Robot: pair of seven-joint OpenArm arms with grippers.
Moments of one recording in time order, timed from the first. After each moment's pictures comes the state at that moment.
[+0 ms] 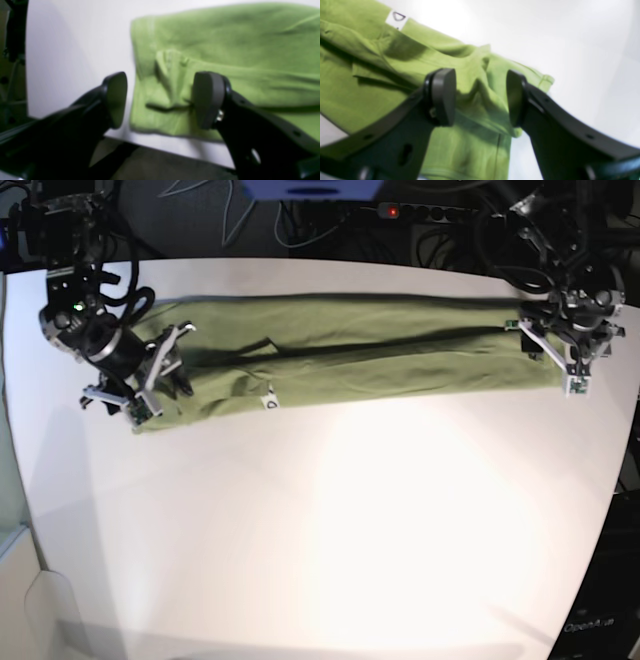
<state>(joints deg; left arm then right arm) 7.4 3.3 -44.1 99.7 11.6 -39.5 50.2 -15.6 20.2 4.4 103.6 10.6 29.7 -35.7</state>
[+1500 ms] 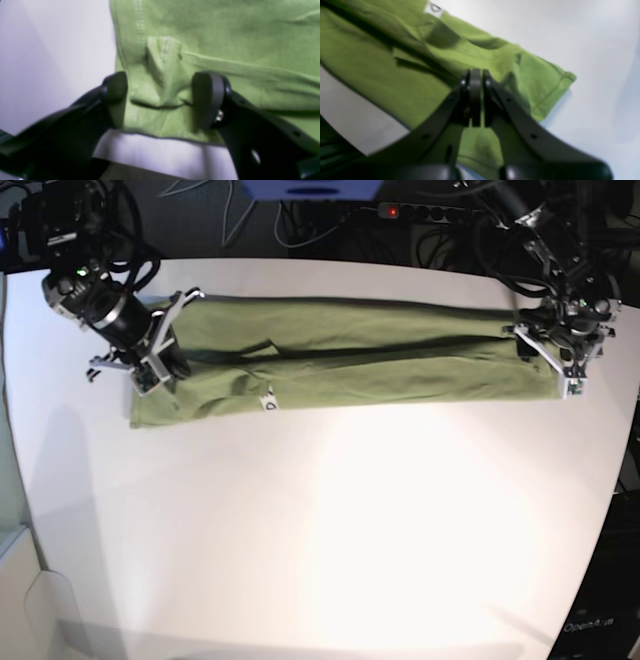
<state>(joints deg) 5.2 1.4 -44.4 91.6 10.1 -39.4 48.3 -23.6 20.2 4.4 109.0 10.6 29.8 -32.8</state>
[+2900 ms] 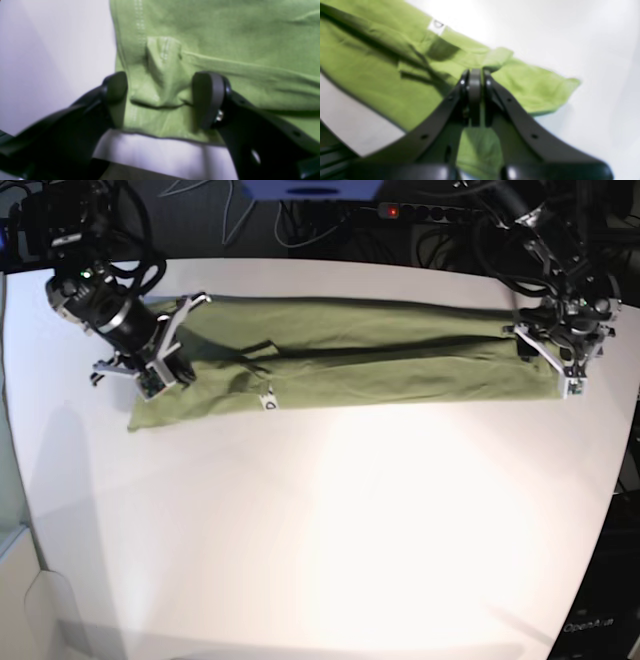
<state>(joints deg) 5.2 1.5 -44.5 91.6 10.1 -39.4 48.1 -23.2 18.1 4.3 111.1 10.5 29.8 -35.5</state>
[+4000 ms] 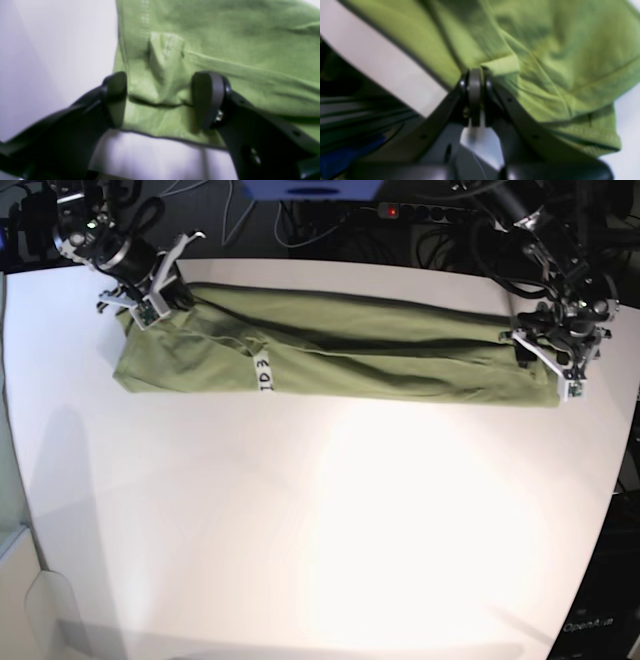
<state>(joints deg) 4.7 1.9 -44.9 89.0 8.8 -38.7 46.0 -34.1 20.3 4.1 99.6 10.9 29.8 -21.9</state>
